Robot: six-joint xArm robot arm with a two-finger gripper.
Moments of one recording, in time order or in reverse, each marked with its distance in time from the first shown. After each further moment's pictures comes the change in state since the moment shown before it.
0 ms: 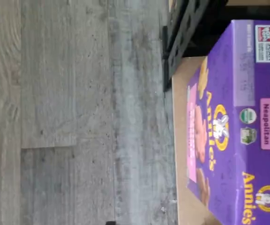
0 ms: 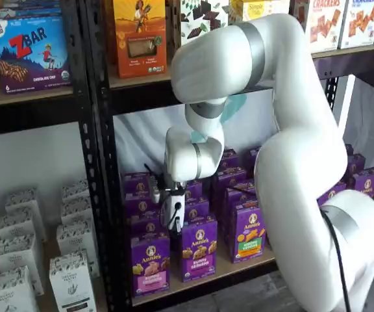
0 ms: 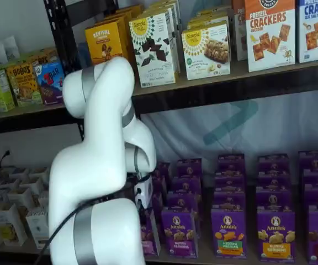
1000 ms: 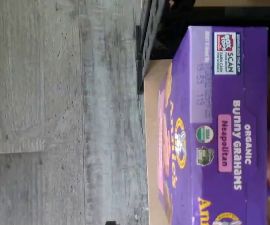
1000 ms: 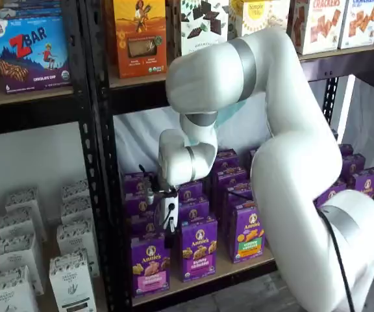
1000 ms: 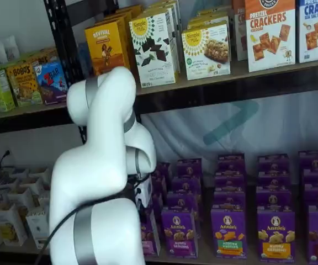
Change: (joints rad) arm 0.008 0.105 -0.134 -0.084 -0.004 0.088
